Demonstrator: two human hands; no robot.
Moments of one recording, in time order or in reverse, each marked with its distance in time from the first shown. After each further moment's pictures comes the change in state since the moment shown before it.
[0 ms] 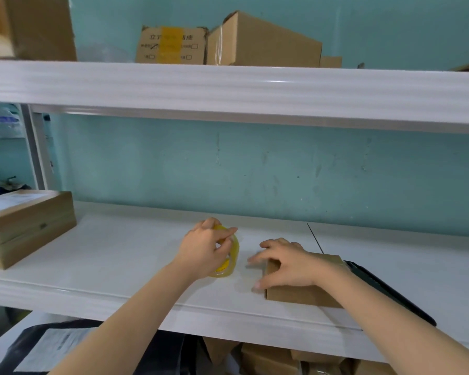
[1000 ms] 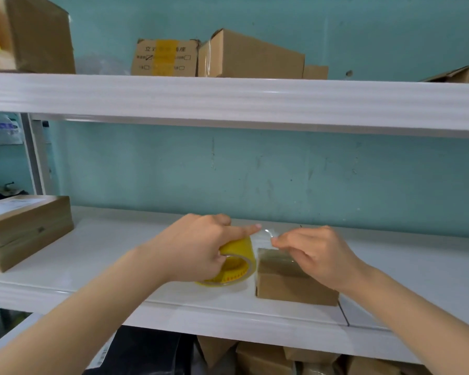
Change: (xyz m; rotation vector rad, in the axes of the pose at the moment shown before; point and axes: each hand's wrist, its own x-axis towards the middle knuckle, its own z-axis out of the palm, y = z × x) left_hand -0.030 0.064 -0.099 0.340 -0.122 0.474; right_hand -0.073 -0.005 -0.039 -0.085 0.803 -0.573
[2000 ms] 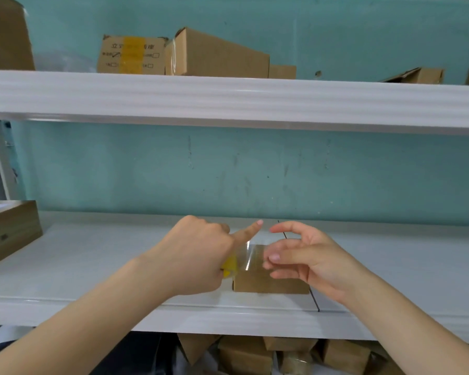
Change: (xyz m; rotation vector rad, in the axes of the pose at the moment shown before) left_hand 0.012 0.046 0.005 0.273 0.072 0.120; right_hand -0.020 -0.030 -0.033 1.324 0.034 1.085
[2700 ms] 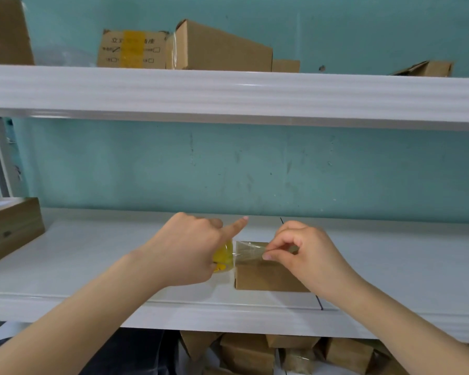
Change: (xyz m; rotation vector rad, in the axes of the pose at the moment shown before) left_hand -0.003 -0.016 0.017 0.014 0.012 -0.040; right_hand 0.005 0.008 0.011 -1.068 0.226 -0.453
